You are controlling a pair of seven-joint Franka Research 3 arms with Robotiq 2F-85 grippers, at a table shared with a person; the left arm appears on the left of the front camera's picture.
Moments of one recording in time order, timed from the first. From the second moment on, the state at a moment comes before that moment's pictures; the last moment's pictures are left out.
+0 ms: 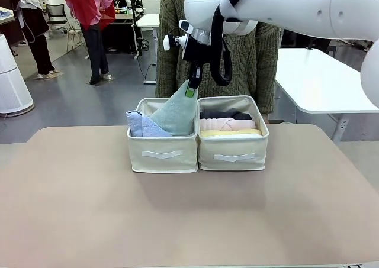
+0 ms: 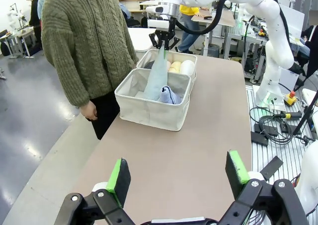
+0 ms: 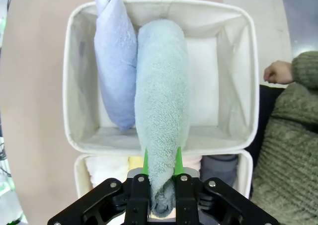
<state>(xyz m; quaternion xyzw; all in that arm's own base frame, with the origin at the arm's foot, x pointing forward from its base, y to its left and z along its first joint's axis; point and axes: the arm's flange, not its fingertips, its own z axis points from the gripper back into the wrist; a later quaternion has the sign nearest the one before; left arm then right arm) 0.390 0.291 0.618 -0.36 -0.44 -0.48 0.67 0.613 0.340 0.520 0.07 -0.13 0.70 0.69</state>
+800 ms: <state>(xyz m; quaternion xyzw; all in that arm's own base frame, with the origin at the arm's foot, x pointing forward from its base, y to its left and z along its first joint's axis) 0.390 0.291 0.618 -0.36 -0.44 -0.48 0.67 0.625 0.347 0.476 0.08 -0.11 0.73 0.67</state>
